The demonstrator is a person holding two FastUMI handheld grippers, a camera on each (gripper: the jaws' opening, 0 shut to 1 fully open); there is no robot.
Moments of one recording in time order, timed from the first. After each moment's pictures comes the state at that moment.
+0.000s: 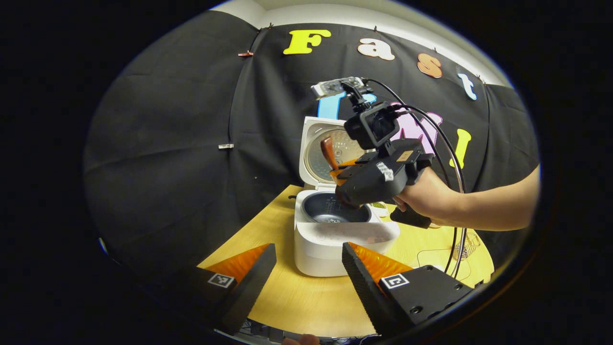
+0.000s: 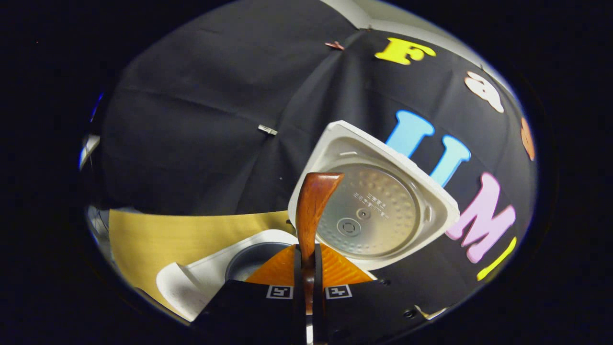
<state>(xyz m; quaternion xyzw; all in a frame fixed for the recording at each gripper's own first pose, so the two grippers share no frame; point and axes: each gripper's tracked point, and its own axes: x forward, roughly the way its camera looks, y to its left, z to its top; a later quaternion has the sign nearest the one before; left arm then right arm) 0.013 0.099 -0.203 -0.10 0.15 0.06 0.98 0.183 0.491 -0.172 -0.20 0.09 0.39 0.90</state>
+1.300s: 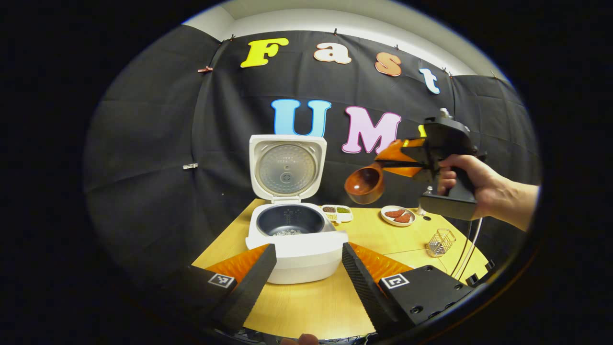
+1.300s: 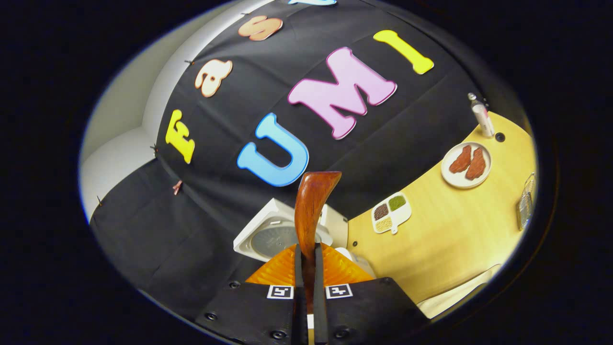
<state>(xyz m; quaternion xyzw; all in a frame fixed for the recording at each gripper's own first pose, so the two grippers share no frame) 0.020 0.006 -0.154 -0.06 0.12 -0.04 0.99 0.189 0.199 -0.097 0.44 0.21 0.20 0.85</state>
